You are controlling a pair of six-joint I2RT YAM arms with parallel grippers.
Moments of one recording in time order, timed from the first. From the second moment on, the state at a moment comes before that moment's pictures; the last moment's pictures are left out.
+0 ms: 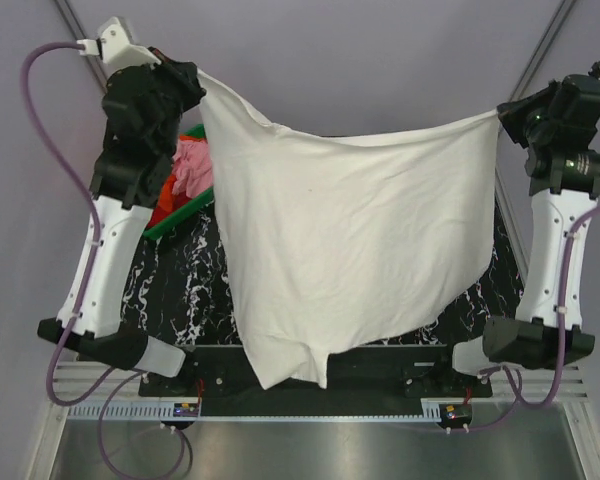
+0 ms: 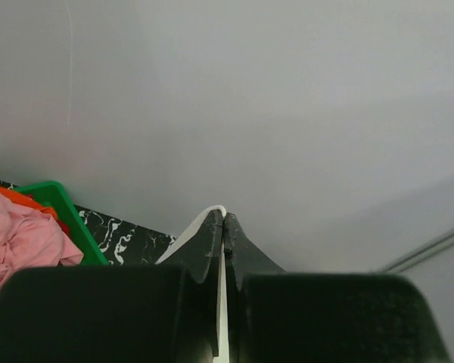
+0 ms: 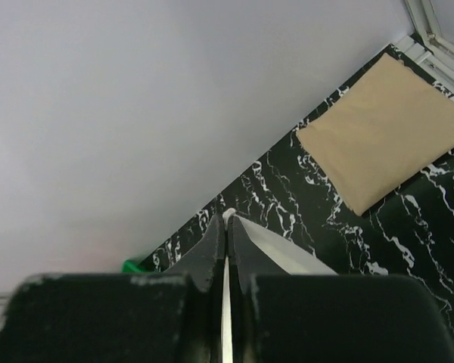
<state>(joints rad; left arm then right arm) -0.34 1.41 1.97 -0.43 -0.37 -0.53 -0.21 1.40 1.86 -0.68 -0.04 0.76</state>
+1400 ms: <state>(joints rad) -0.33 0.44 0.64 -0.14 -0.25 -0.66 -0.29 0.89 0.82 -0.64 0.04 0.74</state>
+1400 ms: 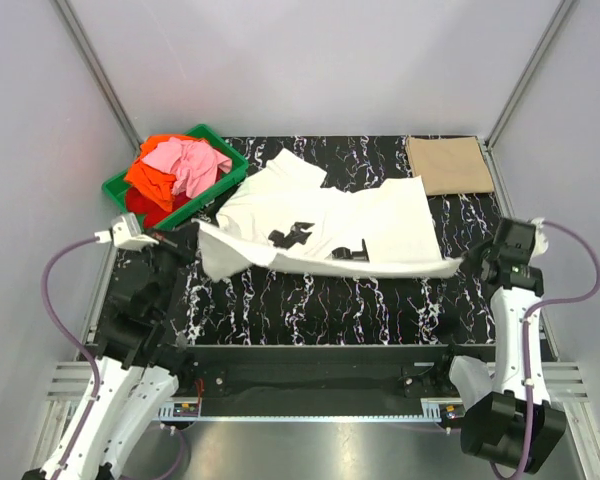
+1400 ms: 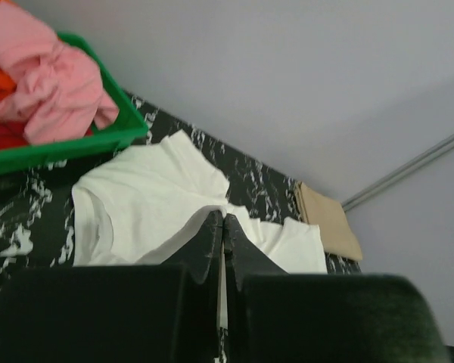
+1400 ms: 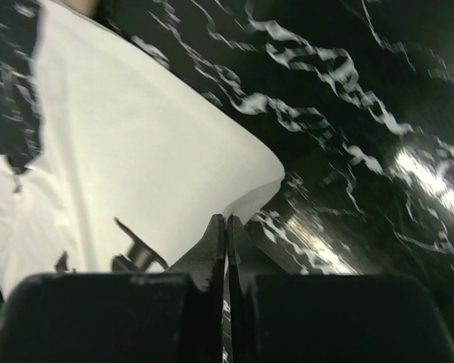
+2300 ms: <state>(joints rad) -0.33 0.38 0.43 -0.55 -0.18 -0.91 -0.29 0.67 0.68 -0.92 0.04 0.90</state>
